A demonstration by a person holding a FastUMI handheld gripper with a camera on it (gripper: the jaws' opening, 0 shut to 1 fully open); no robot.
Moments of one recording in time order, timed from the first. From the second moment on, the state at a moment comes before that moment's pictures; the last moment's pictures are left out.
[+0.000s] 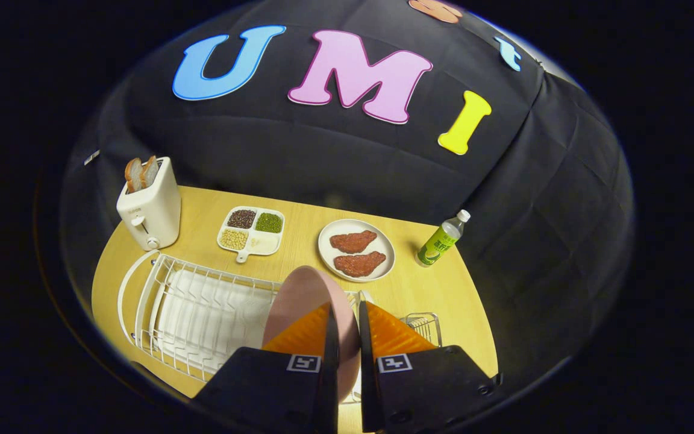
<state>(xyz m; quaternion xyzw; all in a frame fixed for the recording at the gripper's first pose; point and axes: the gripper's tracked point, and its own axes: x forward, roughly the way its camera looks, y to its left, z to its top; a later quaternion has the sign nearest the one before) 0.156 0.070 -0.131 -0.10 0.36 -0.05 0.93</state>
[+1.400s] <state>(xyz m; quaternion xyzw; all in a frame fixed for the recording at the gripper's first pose) -0.056 -0.030 -0.267 0.18 0.46 0.18 0.85</state>
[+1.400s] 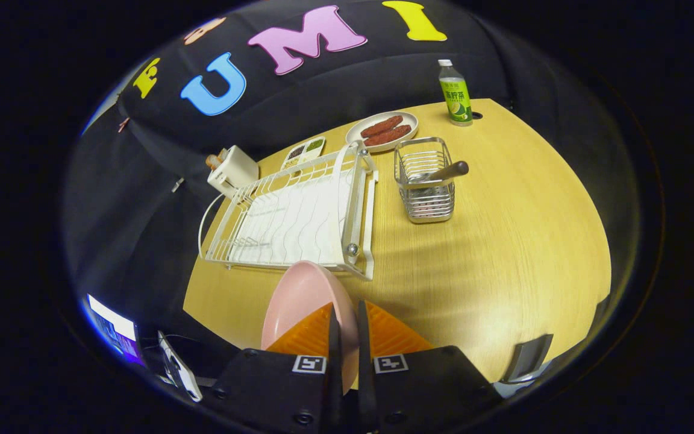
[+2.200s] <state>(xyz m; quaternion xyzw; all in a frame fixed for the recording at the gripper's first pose) -0.028 -0.058 -0.310 0.15 0.43 0.18 0.87</state>
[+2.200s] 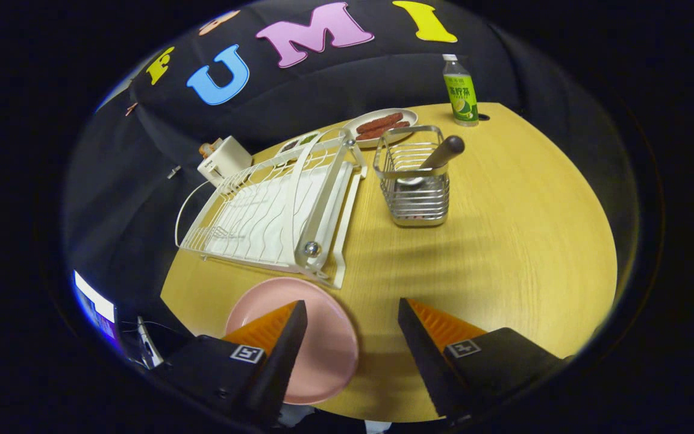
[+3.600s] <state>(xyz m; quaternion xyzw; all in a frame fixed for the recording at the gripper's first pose) 0.126 -0.113 -0.264 0.03 0.13 0.15 0.98</state>
